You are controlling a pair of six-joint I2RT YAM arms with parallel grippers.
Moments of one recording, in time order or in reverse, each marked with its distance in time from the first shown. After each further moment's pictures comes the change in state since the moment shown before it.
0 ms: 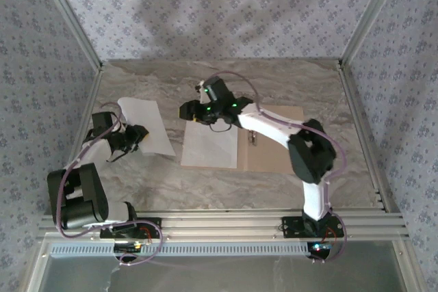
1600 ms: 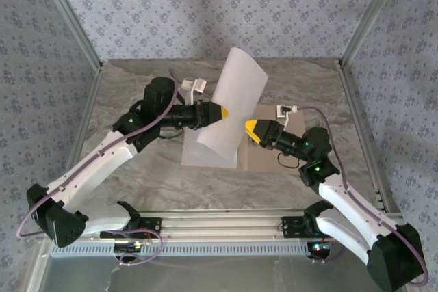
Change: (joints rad) left arm -0.921 -0.100 0.558 0.005 0.034 -0.265; right arm -0.309 -1.037 -1.037 0.816 -0.256 0.476
